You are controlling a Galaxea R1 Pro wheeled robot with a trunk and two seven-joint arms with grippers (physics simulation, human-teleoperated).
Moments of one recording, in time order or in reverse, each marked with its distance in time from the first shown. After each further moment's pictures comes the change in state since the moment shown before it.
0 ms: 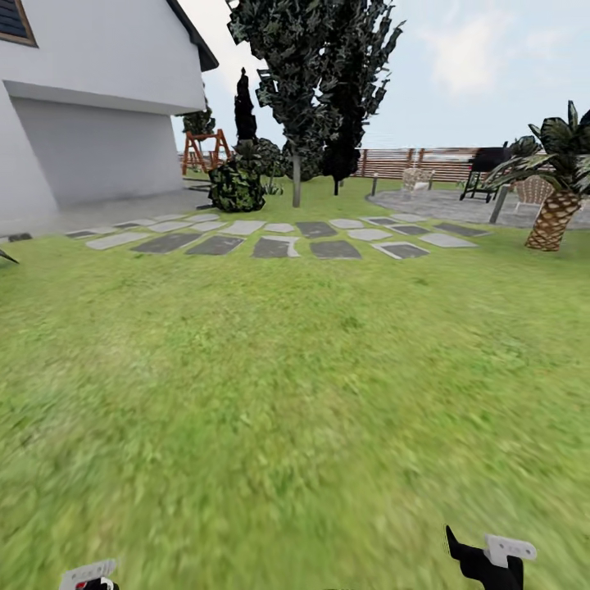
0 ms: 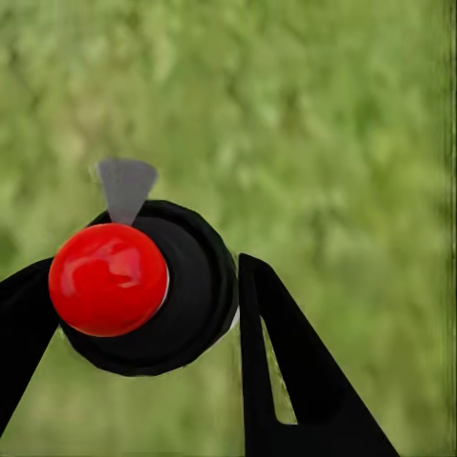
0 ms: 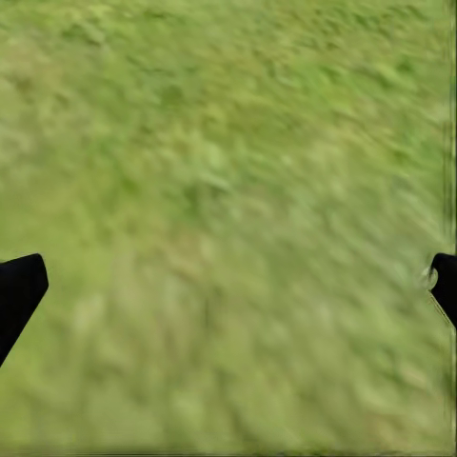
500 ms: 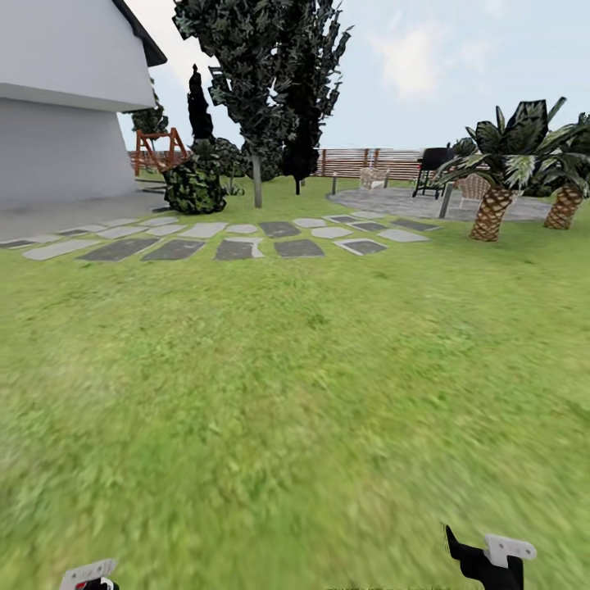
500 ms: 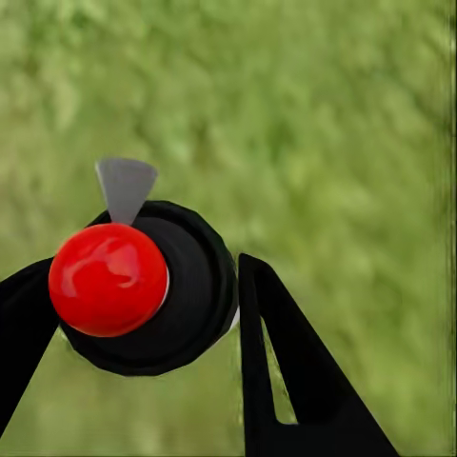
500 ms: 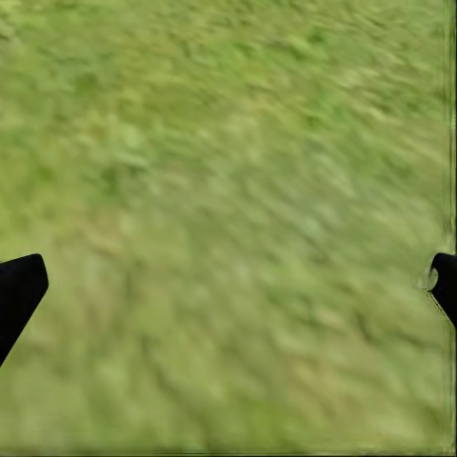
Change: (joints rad) left arm 0.000 0.000 0.000 0.000 0.000 0.000 0.000; right arm 0.000 0.000 0.000 0.000 0.000 0.000 0.000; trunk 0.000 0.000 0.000
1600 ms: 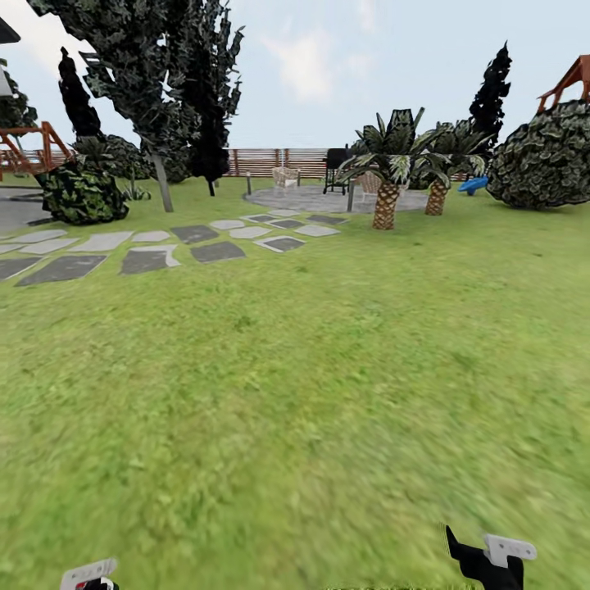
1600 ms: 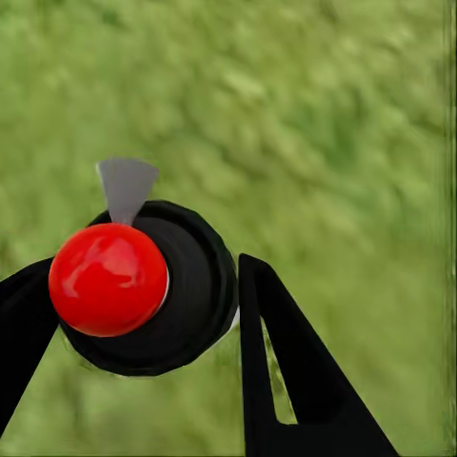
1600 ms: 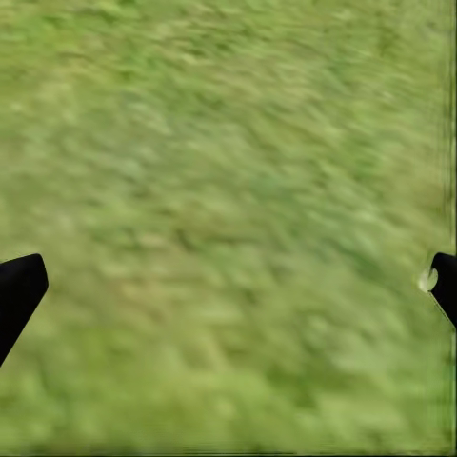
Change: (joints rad) left arm 0.000 0.000 0.000 0.000 0.000 0.000 0.000; right arm 0.000 0.000 0.000 0.000 0.000 0.000 0.000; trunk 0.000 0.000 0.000
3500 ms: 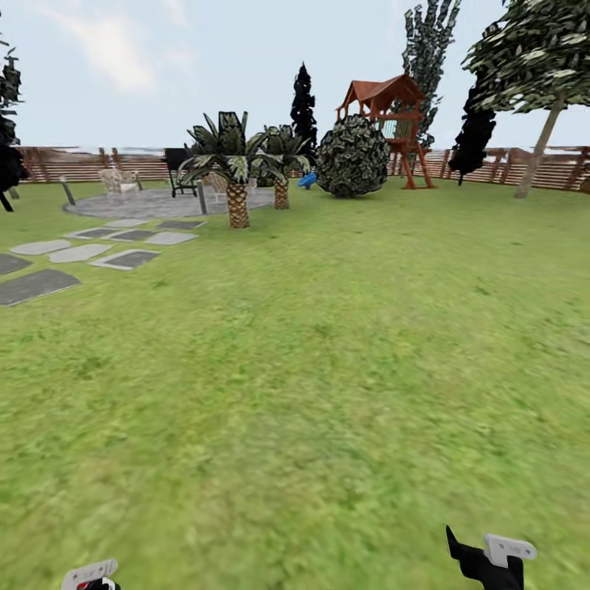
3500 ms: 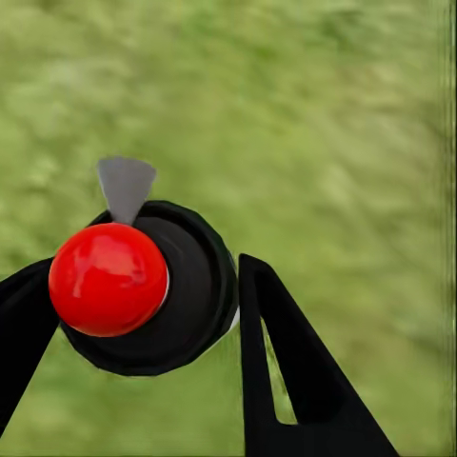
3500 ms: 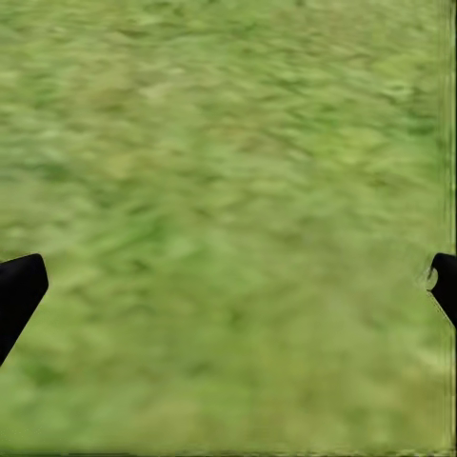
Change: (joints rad) left arm 0.000 -0.003 -0.003 0.002 0.000 0.001 -0.002; right arm 0.000 0.000 0.000 0.000 0.000 0.000 0.000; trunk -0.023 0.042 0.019
